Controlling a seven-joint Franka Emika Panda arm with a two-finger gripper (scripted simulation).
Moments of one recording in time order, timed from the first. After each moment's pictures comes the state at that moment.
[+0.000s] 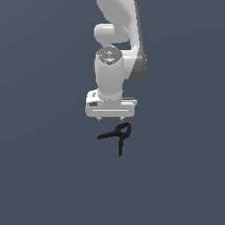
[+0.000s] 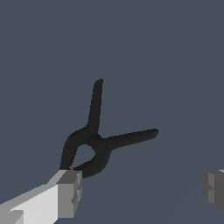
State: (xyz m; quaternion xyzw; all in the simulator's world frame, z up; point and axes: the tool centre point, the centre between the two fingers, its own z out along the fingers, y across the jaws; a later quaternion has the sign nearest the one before) arm 0.001 -0.009 0.179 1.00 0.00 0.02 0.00
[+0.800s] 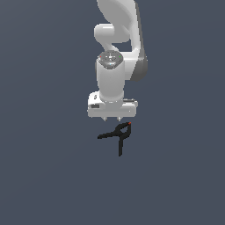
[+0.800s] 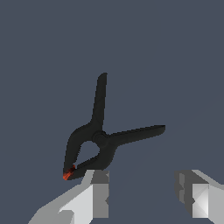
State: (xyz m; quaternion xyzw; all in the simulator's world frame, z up) arm -0.003 -0.002 0.171 1.00 0.00 0.00 -0.01
